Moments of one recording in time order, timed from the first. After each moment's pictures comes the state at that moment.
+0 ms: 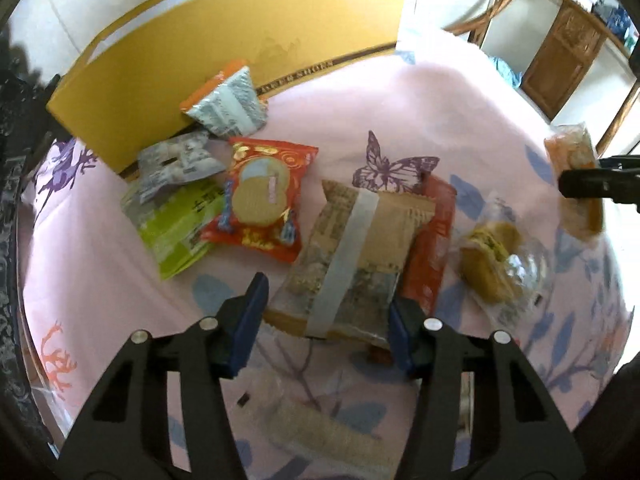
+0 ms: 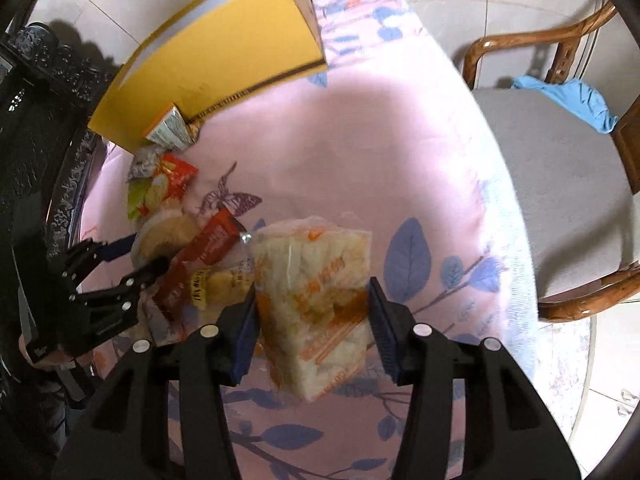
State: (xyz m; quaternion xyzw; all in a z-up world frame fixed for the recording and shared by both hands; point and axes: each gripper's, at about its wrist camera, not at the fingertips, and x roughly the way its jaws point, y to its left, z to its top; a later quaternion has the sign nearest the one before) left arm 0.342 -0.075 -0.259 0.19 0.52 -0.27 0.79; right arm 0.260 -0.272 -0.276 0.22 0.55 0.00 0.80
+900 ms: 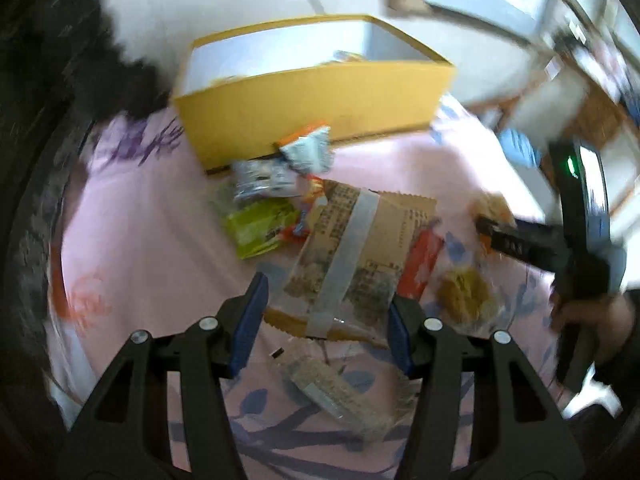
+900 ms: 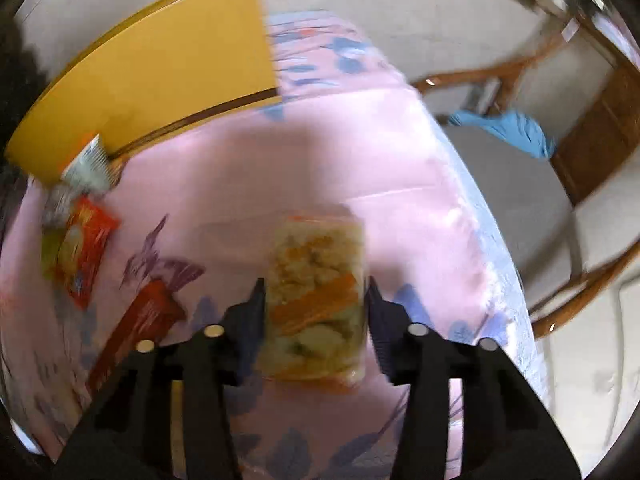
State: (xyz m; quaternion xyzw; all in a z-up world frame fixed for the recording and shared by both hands) left arm 0.321 -0.049 -0.190 0.12 0.49 -0.21 0.84; right arm 0.302 -0.238 -0.303 0.14 0.52 -0.15 0.83
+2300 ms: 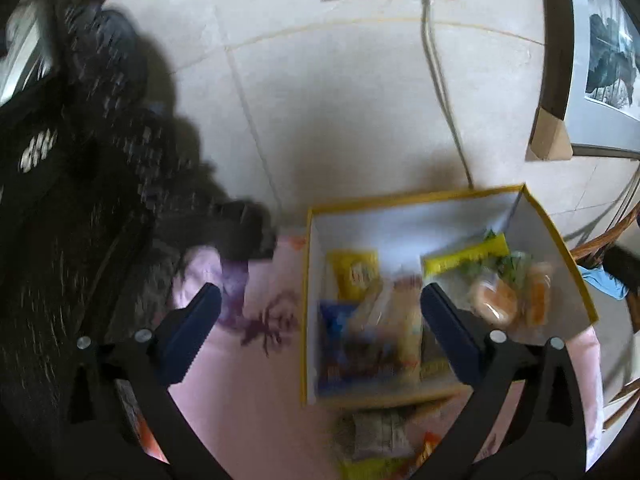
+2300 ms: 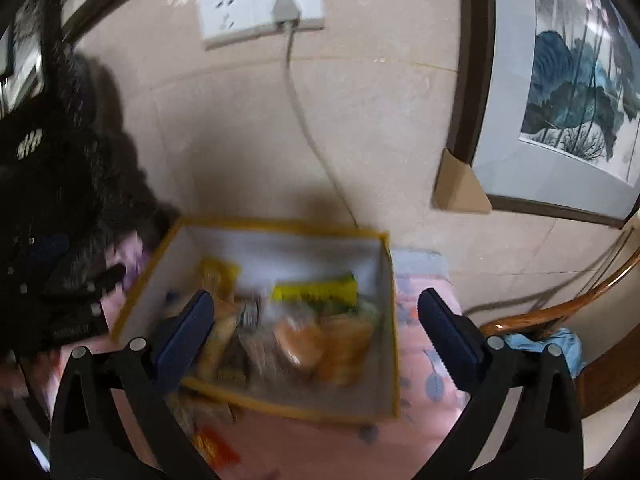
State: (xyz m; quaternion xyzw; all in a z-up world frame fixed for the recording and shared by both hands) left arm 0.518 -0.051 -0.098 0.09 0.39 -0.02 0.92; right arm 0.469 -0.224 -0.102 0.01 0.36 -0.01 0.93
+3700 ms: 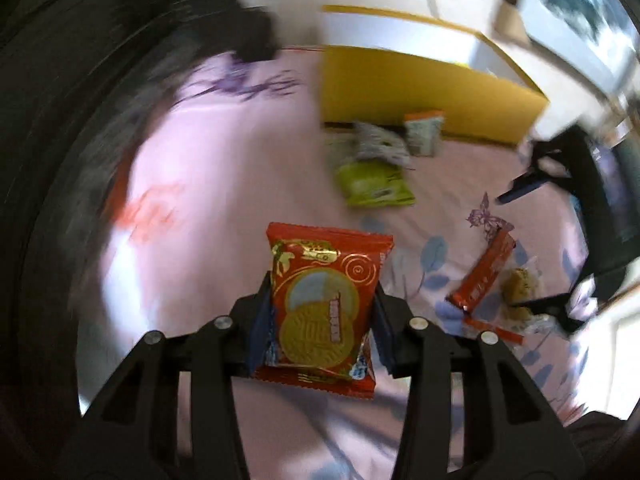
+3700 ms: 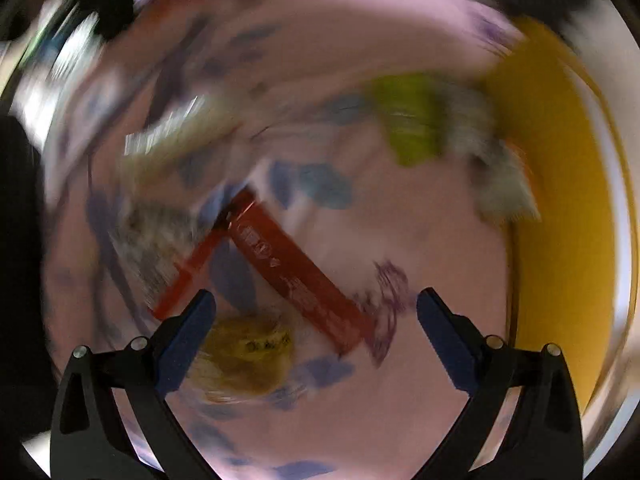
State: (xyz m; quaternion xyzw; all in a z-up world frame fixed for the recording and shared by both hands) left arm 0.291 0.049 -0.197 0.01 0.51 -0.04 0.86; right arm 0.336 -0.083 -0.288 -0.47 0.47 0.45 0.59
